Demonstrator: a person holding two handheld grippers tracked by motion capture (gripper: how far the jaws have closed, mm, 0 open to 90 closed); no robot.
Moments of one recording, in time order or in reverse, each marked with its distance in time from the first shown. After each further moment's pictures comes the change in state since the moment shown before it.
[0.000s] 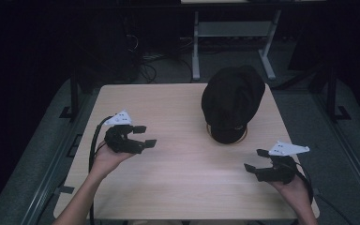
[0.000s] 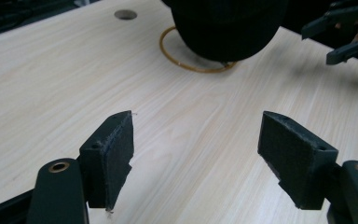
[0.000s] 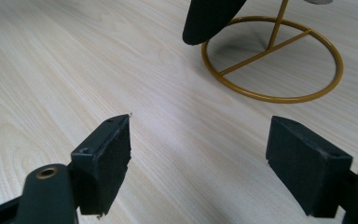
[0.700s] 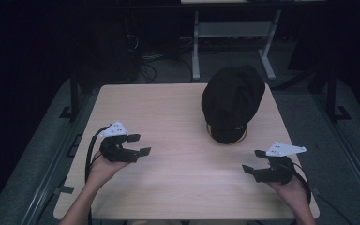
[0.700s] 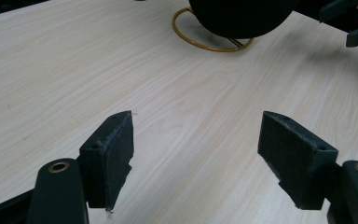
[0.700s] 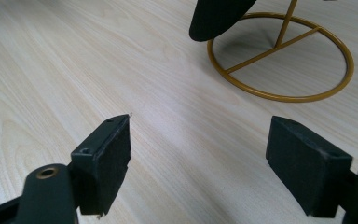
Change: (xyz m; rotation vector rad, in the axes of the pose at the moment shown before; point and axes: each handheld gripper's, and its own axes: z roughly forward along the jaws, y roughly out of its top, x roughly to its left) left arm -0.001 -0.033 -0.005 -0.002 0.043 -0.020; right arm 0.004 0.000 0.005 0.011 0.010 -0.003
